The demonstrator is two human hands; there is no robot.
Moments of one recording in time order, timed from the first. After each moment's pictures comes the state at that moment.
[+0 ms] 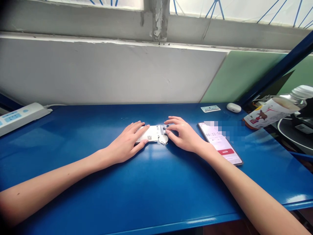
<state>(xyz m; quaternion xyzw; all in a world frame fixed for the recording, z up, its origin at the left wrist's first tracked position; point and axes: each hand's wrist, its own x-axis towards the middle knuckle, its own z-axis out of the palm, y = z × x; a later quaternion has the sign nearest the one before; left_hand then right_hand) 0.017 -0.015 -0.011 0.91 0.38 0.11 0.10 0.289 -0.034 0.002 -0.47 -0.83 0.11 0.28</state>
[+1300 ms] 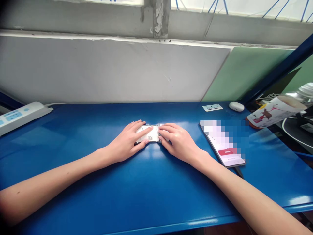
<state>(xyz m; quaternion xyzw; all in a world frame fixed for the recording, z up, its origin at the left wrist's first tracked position) 0.017 -0.014 -0.010 0.92 0.36 0.12 0.10 0.262 -0.052 -0.006 -0.41 -0.86 0.00 0.30</state>
